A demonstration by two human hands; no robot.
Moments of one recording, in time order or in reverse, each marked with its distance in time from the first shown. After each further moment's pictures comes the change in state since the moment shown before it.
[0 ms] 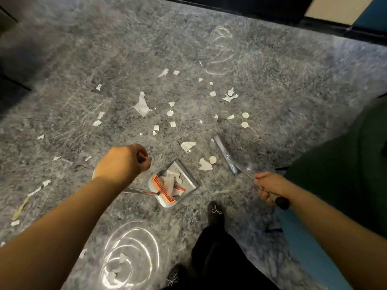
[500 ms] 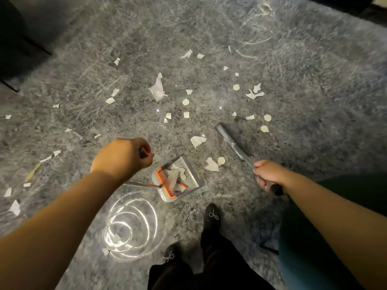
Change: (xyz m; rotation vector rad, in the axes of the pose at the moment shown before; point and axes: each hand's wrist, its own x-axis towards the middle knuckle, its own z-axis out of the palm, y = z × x) left_hand 0.070 0.021 0.006 0.080 0.005 -0.066; right_hand 0.146 -0.099 -0.027 -0.450 -0.102 -0.005
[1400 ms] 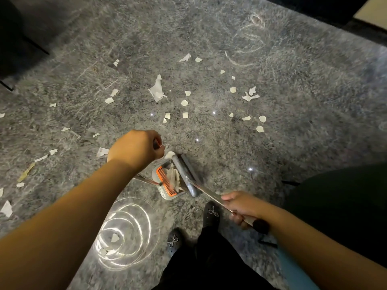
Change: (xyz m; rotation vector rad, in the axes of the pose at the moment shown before) left_hand -0.021 -0.003 -0.004 -0.037 -0.043 0.047; right_hand -0.116 0.010 0.123 0.102 -0.305 0.060
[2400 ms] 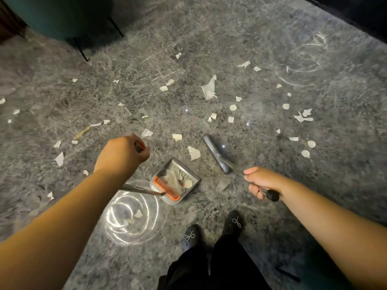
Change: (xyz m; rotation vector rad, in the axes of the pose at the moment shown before) left_hand -0.117 -0.155 -0.029 -0.181 0.202 -0.548; right_hand 0.055 -0.106 0.055 -0.201 0.084 -0.084
